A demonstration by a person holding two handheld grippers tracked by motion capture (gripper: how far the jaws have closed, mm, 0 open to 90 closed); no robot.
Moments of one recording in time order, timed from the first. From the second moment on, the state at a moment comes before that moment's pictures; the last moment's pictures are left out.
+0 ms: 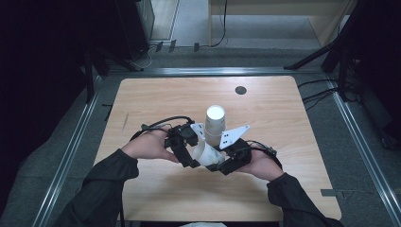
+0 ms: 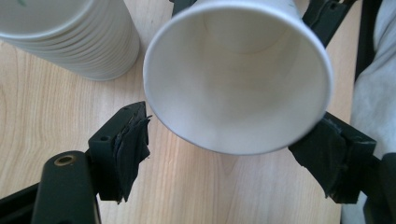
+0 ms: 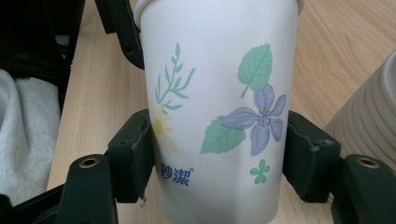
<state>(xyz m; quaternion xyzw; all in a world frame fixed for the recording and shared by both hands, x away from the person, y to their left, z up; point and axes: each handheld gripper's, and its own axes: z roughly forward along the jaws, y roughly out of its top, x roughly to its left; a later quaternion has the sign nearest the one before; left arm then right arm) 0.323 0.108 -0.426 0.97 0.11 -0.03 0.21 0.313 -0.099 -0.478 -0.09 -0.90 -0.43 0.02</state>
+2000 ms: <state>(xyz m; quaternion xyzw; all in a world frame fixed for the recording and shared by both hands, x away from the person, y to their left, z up) 0.314 0.132 -0.468 0.86 0.22 -0.07 0.46 0.317 -0.107 -0.477 -0.11 -0.89 -0.44 0.03</state>
